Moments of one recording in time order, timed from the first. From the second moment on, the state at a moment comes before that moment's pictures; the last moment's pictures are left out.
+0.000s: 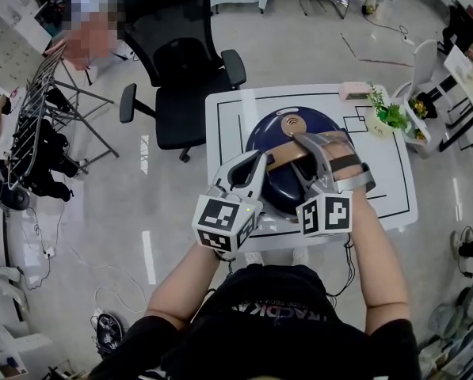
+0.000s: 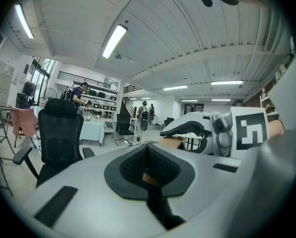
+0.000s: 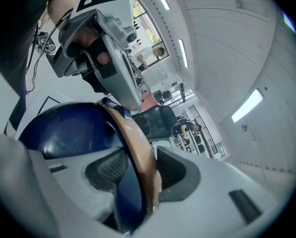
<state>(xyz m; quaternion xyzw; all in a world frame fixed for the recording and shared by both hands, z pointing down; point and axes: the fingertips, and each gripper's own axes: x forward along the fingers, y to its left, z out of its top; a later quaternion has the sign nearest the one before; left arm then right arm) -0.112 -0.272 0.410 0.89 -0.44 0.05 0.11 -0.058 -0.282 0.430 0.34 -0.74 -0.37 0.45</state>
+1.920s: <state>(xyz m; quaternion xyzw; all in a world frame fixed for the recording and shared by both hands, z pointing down) -0.119 -0.244 0.323 0.91 -0.42 -0.01 0.04 -0.014 -0.298 0.367 0.41 -0.83 -0.25 0.29</state>
